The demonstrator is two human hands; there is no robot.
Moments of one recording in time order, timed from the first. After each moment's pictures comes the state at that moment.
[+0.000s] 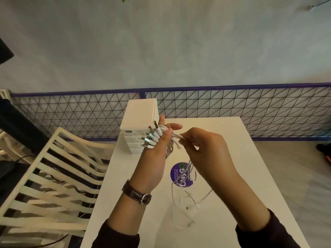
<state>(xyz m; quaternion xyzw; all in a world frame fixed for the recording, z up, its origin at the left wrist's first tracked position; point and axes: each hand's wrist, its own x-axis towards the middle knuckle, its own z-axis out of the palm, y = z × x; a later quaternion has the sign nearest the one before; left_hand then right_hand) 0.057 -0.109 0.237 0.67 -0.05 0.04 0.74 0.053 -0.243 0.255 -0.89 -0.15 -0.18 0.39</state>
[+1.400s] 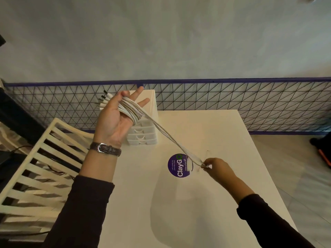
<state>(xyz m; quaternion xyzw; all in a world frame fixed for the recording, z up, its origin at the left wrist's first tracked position) 0.099 -0.034 0.273 0.40 0.02 -0.04 0.91 0.092 -0.323 0.067 -0.96 0.03 0.15 0.25</state>
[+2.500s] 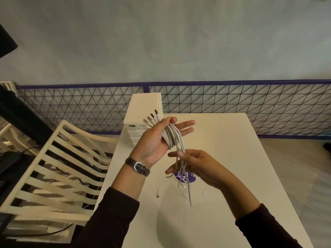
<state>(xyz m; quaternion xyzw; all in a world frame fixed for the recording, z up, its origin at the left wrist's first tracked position) 0.088 -0.093 0.246 0.47 -0.03 -0.20 0.86 0.074 -0.249 0.187 -0.67 -0.13 0.32 0.66</state>
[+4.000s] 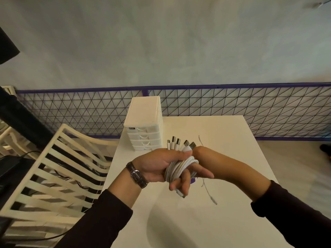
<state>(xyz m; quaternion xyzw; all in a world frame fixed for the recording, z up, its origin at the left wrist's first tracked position) 0.057 -0.090 0.247 0.54 -0.23 -0.53 0.61 0.075 -0.263 0.227 -0.87 -0.41 0.14 0.25</state>
